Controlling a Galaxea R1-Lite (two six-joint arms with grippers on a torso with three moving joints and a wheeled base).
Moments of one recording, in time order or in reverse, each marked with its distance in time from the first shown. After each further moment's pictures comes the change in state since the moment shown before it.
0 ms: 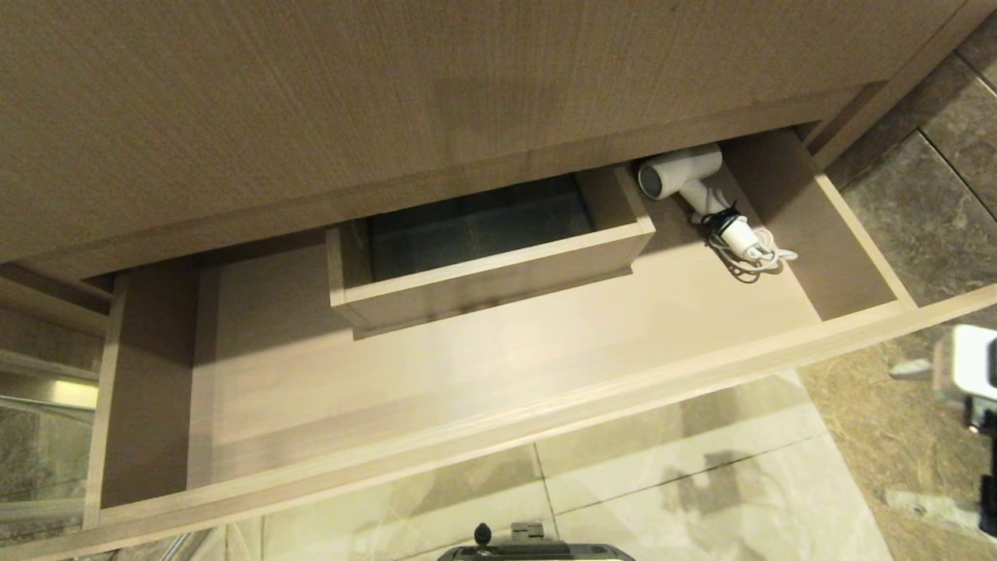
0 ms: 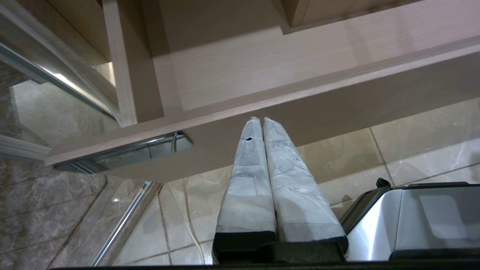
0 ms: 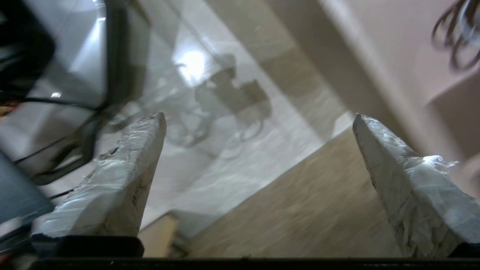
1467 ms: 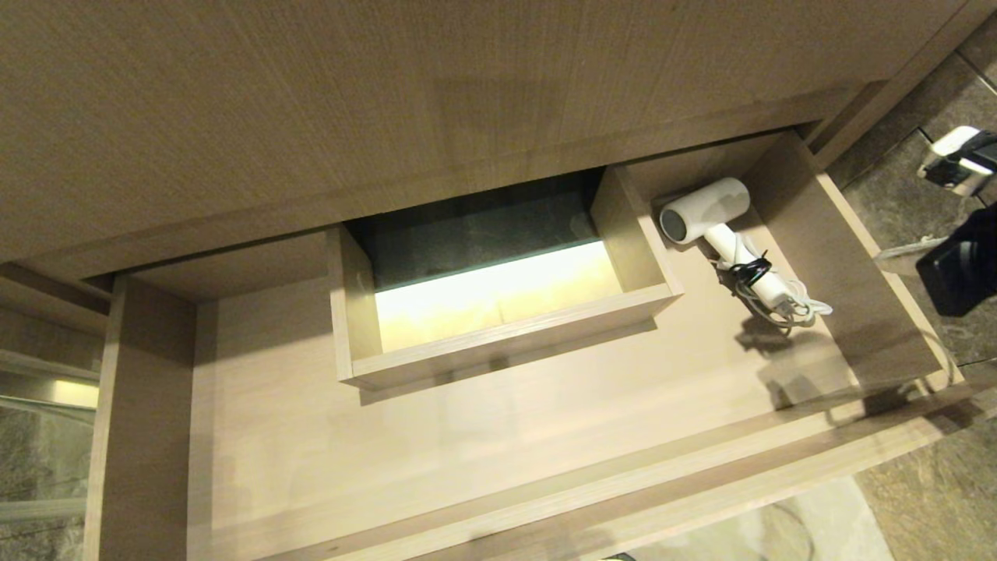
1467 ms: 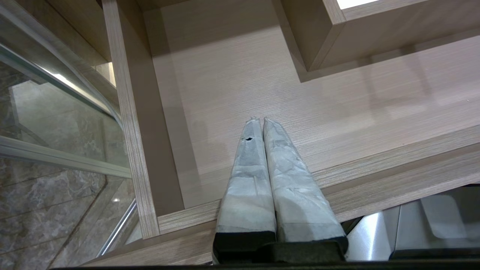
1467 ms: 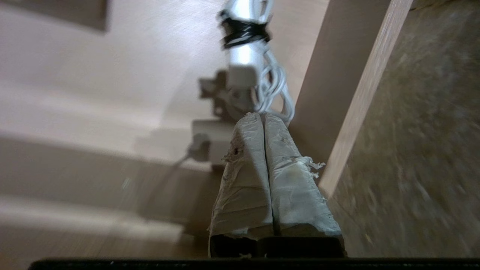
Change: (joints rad) left arm 0.000 0.000 0.000 0.000 0.000 0.000; right arm -0.257 0.358 -0.336 -0.296 -0.001 0.359
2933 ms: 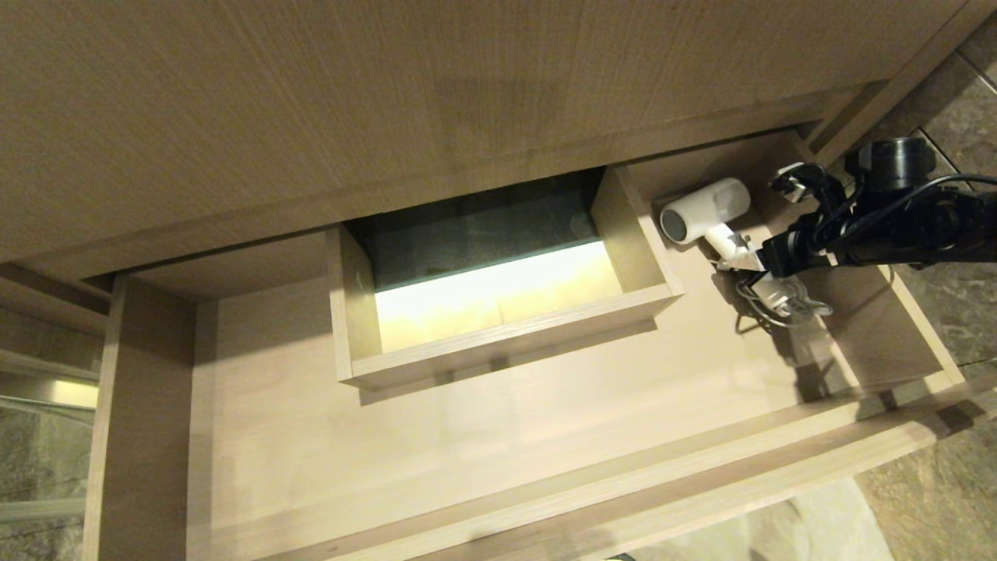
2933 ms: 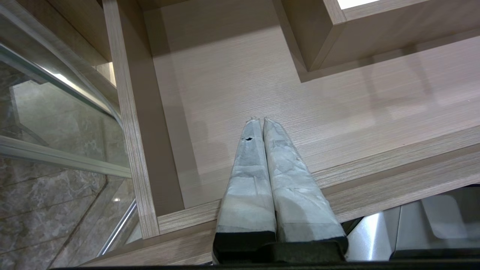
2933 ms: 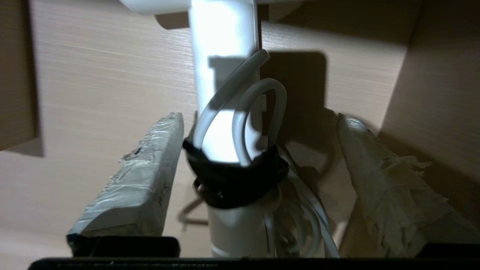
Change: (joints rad) left arm 0.000 0.000 0.000 0.000 0.000 0.000; right arm 0.009 0.589 -0.366 -0.200 0.122 0.165
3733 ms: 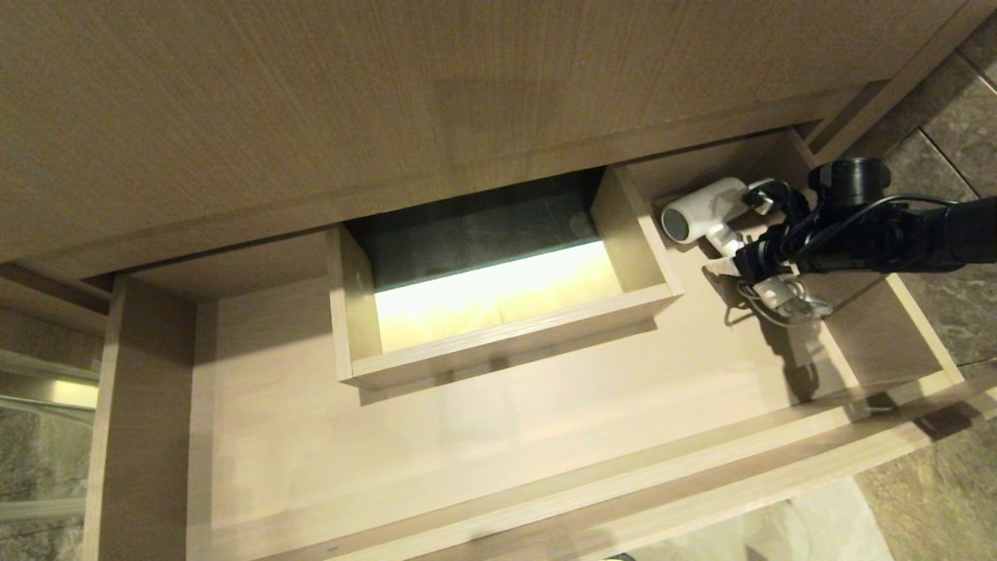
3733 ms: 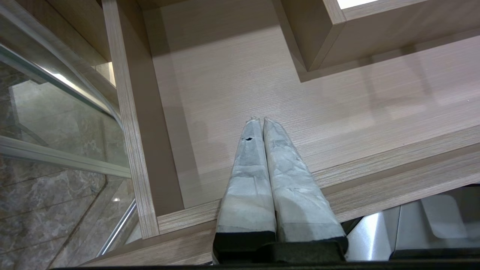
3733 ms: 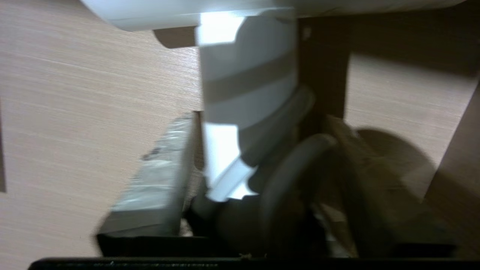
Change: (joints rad) left arm 0.000 0.000 0.000 0.000 0.001 0.000; right arm 0.017 0.127 -0.079 -0.059 0.004 -0.009
